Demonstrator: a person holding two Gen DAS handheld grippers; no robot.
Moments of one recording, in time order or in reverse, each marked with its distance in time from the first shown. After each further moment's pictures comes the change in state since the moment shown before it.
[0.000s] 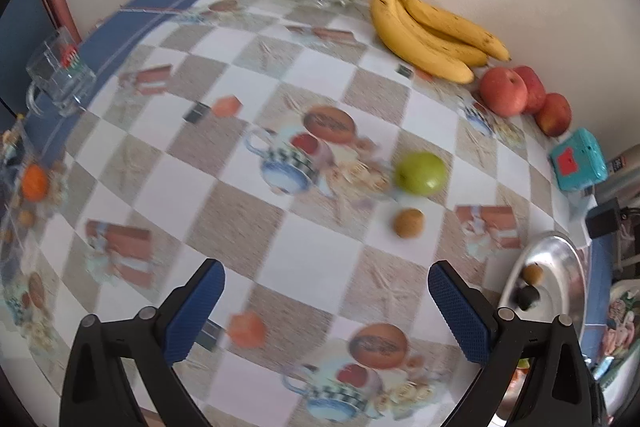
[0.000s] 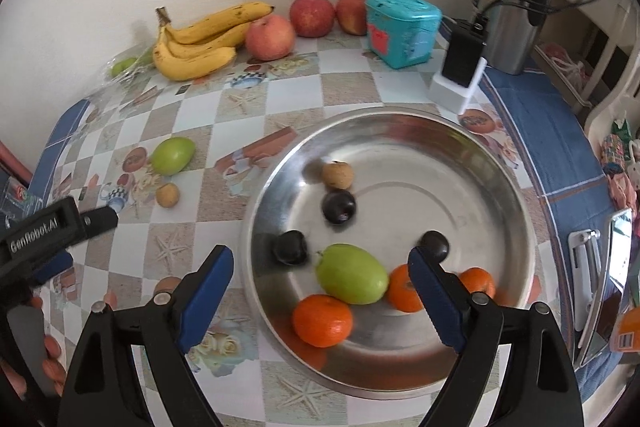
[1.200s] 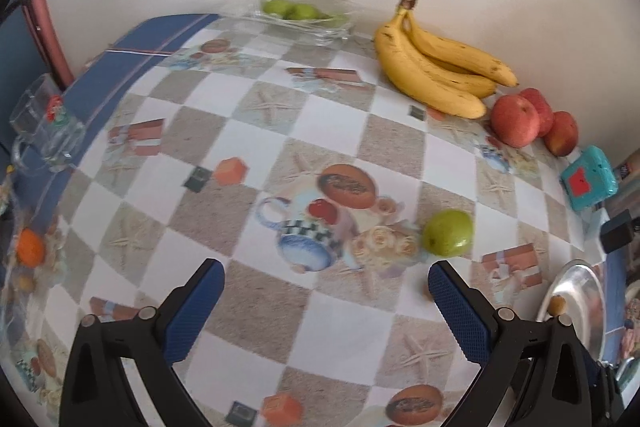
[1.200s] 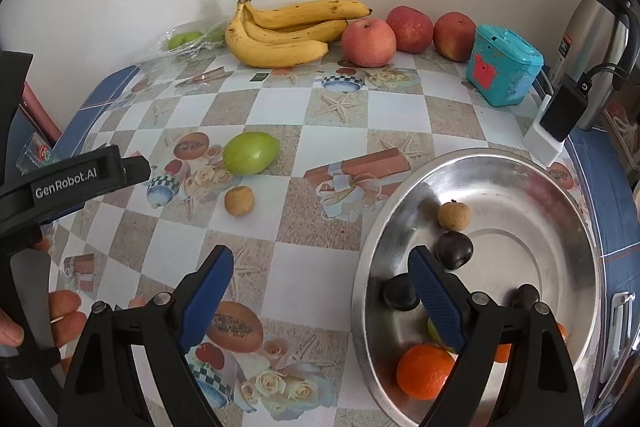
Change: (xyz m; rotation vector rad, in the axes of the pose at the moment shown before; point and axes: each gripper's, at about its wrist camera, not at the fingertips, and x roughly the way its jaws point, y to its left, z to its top) left arm 0.020 0.012 0.036 0.074 -0.100 -0.037; right arm 0.031 0.069 0.012 -0.159 -0.038 0.099
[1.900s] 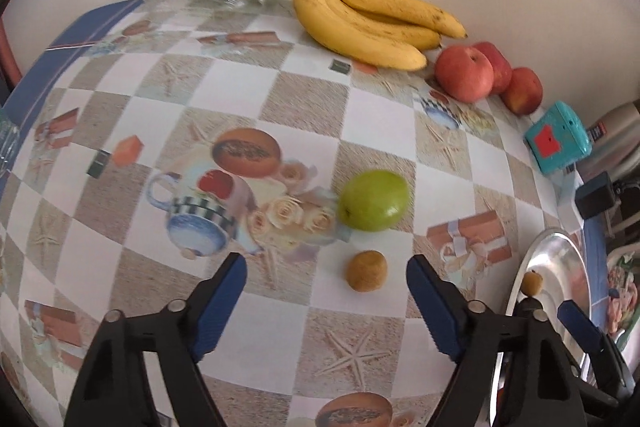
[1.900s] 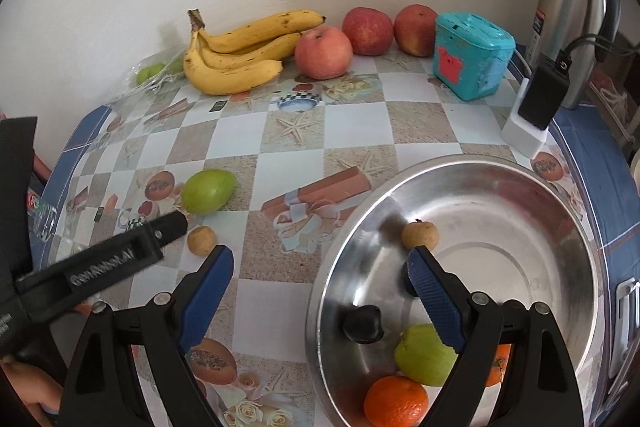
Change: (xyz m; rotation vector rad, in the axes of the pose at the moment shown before) left arm 0.037 -0.049 -0.018 0.081 0.076 -0.128; right arm 0.008 -0.037 0.015 0.125 -0.024 -0.010
